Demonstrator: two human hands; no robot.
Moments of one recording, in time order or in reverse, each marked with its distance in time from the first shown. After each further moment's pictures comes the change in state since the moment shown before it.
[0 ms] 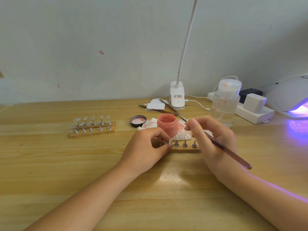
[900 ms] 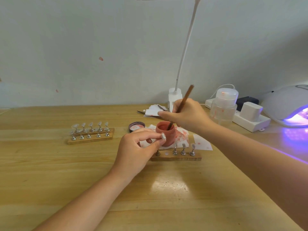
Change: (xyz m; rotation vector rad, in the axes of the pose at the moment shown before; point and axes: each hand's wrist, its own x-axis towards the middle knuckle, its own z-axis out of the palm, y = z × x) left_hand 0.004 0.001 -0.008 -0.152 0.227 0.122; right_hand 0.093 0.018 0.027 -0.485 -0.324 0.174
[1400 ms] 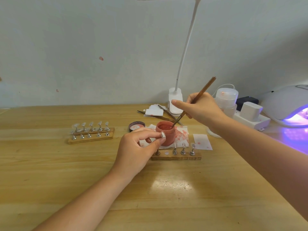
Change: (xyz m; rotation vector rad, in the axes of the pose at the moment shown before) left_hand 0.000 0.003 0.000 -0.002 0.023 -0.042; right_hand 0.002 0.008 -0.022 0.238 0.078 0.121
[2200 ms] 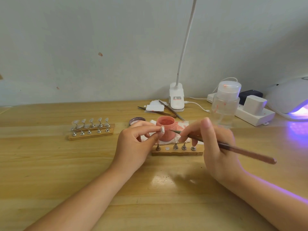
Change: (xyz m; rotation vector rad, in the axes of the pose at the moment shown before) left_hand -0.001 0.000 0.000 -0.005 0.013 0.003; right_hand -0.094 0.021 0.016 0.384 0.085 -0.568
